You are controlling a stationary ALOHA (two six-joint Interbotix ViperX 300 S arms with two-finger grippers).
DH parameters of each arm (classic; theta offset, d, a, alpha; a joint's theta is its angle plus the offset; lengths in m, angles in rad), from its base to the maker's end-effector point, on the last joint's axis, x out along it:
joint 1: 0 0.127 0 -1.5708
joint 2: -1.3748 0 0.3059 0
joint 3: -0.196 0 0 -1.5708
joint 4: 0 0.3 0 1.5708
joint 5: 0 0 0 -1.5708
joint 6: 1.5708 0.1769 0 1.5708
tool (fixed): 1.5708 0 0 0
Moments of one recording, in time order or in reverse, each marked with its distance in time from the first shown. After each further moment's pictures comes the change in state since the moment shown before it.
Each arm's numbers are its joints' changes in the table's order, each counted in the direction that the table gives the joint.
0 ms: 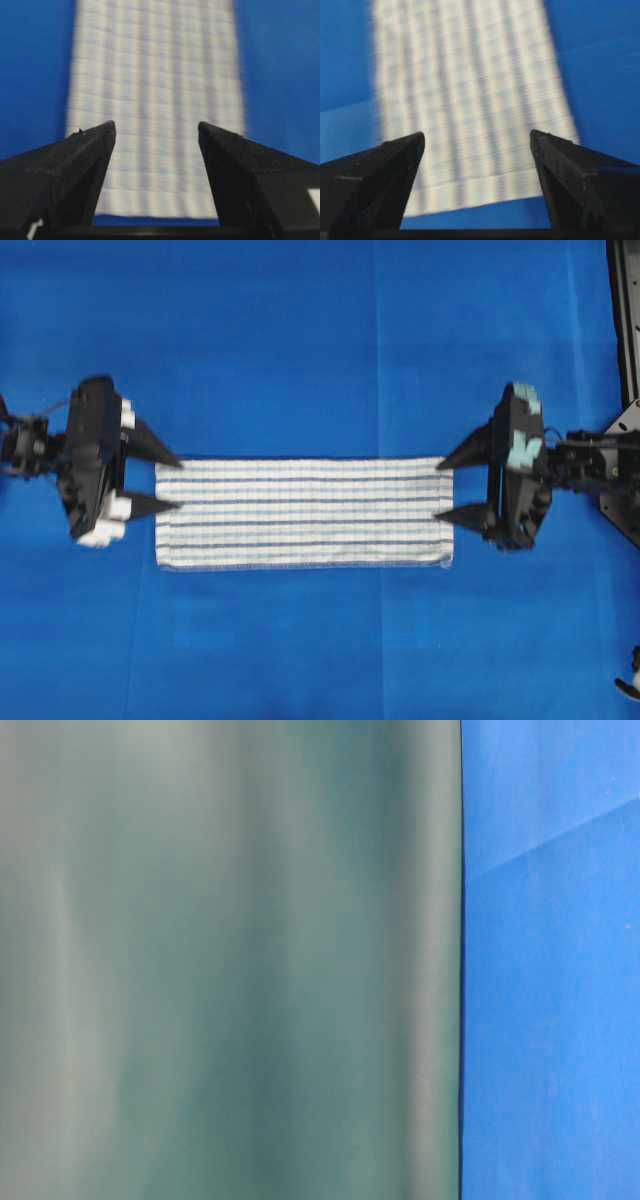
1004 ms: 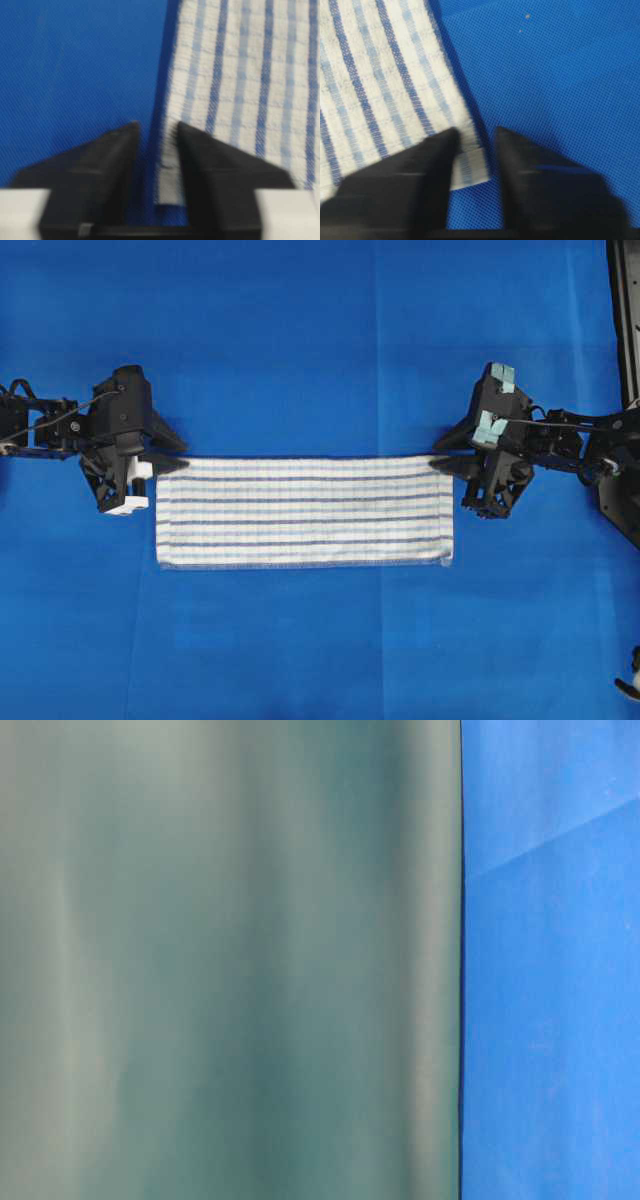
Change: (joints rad) left arm 0.117 0.261 0.011 0.002 -0.129 0.121; right arm -0.126 0.196 0.002 0.009 -0.074 -0.084
